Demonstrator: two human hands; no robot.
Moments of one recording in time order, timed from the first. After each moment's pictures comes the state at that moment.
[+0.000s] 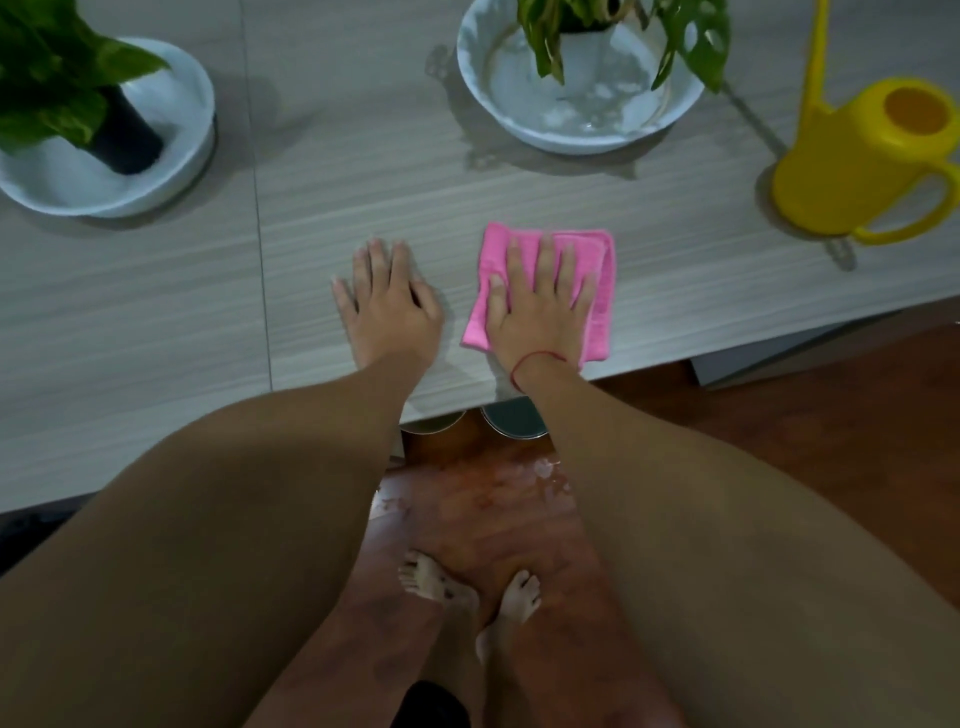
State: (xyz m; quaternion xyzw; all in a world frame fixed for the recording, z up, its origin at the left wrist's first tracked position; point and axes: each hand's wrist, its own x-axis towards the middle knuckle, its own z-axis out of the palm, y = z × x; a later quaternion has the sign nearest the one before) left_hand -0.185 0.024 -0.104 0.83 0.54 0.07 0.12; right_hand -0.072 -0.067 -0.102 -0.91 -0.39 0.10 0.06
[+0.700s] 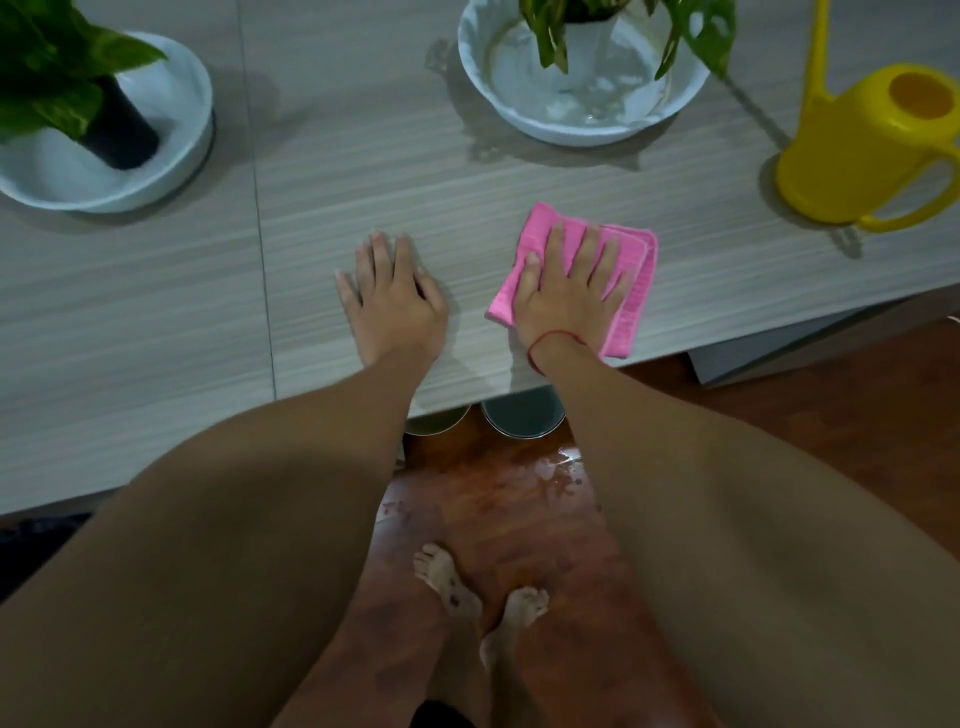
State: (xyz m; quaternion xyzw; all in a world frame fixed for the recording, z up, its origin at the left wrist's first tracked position) left_hand -0.187 0.027 -0.106 0.83 0.54 0.08 0.12; right_hand -0.058 -0.065 -0.103 -0.95 -0.31 0.09 0.04
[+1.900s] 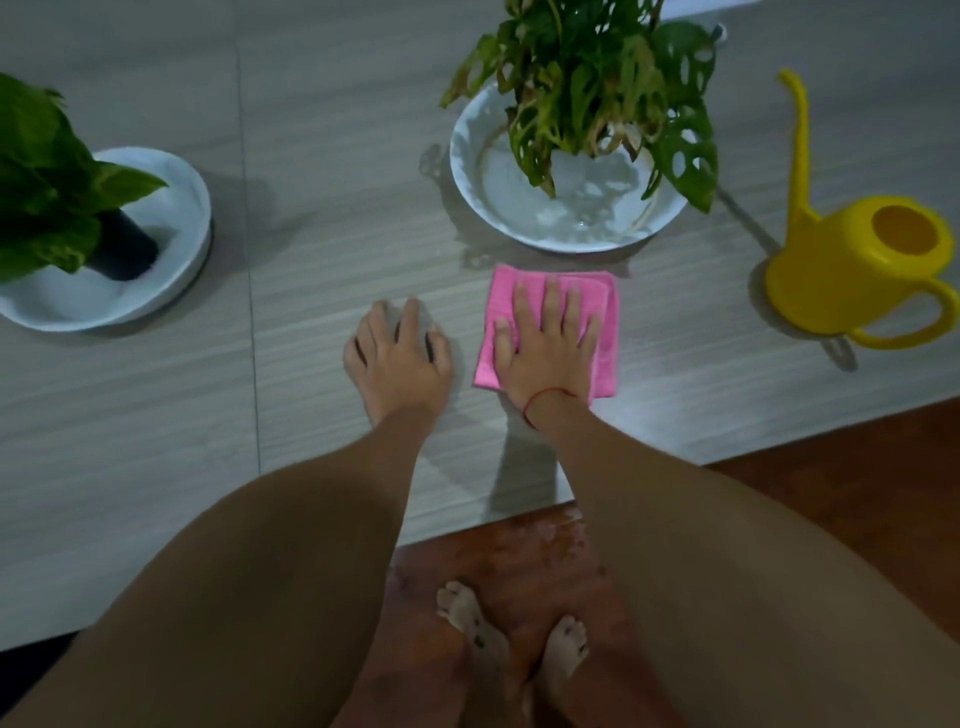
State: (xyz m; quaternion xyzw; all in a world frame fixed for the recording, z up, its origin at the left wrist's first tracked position) left_hand -0.135 0.063 -0.105 0.80 0.57 0.15 0.07; right_hand -0.011 -0.014 -0.100 -0.91 -0.39 0.10 0.06
